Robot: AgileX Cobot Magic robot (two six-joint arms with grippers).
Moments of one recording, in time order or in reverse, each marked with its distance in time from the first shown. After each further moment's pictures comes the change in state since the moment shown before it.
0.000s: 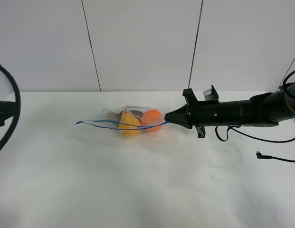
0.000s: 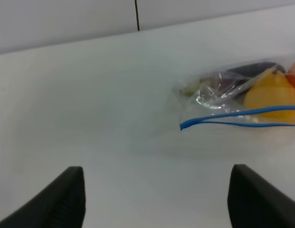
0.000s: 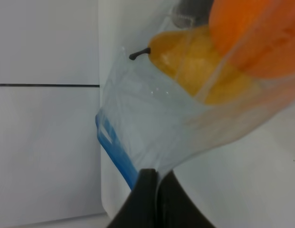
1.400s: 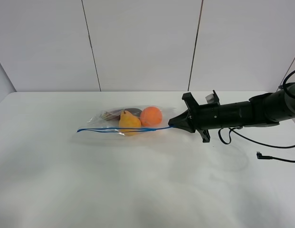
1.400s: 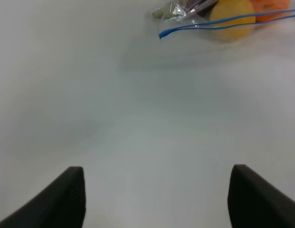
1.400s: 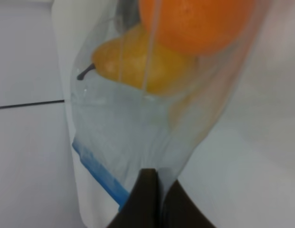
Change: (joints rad) left arm 0.030 -0.767 0.121 0.041 0.633 -0.119; right arm 0.000 0.000 0.000 -0.063 -0.104 0.108
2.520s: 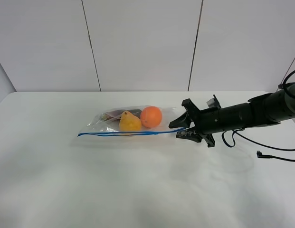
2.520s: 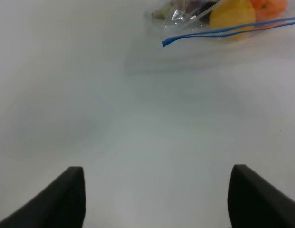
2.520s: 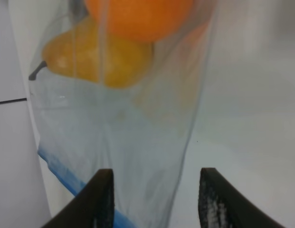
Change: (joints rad) left arm 0.000 0.000 0.006 -0.002 0.006 -0.004; right arm 0.000 0.000 0.000 -0.112 -0.075 0.105
